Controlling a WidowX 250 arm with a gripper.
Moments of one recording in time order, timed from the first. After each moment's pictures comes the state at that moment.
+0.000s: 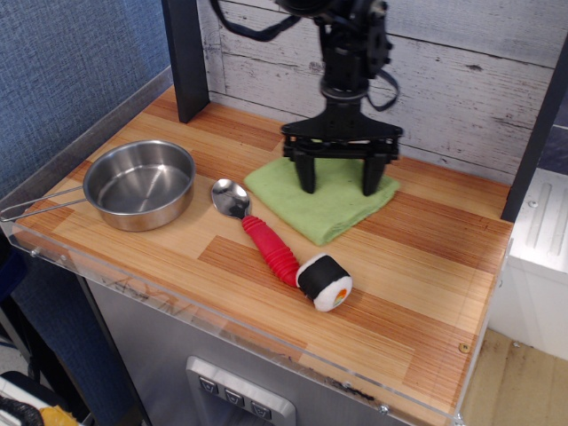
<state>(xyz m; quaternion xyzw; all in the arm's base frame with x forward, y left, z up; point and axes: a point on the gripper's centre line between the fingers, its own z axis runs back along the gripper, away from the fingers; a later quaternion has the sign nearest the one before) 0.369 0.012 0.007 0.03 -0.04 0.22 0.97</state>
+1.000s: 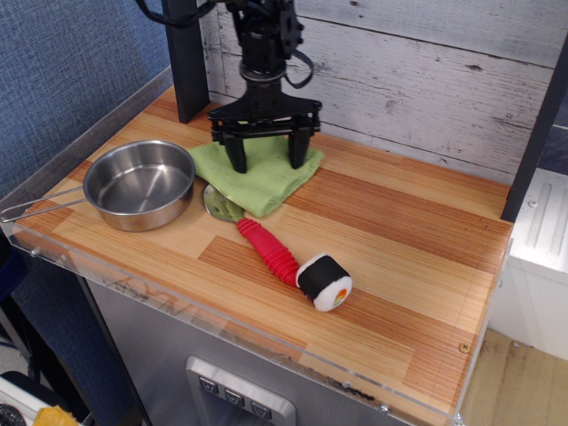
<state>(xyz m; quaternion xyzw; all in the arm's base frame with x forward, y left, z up) 0.365 0.094 0.006 0.05 -0.06 0.32 0.94</state>
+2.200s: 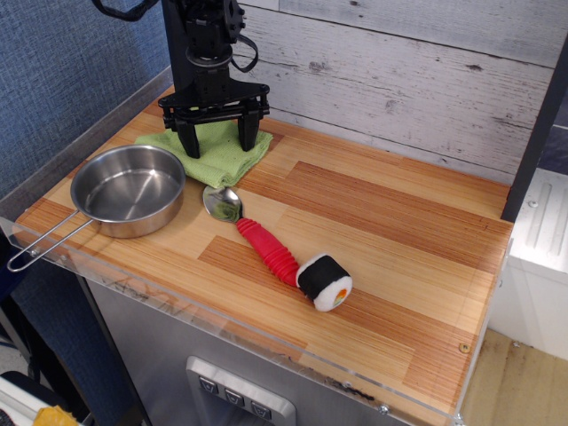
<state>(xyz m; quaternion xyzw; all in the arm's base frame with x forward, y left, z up) 0.368 0.130 0.012 0.03 -0.06 0.36 0.93</state>
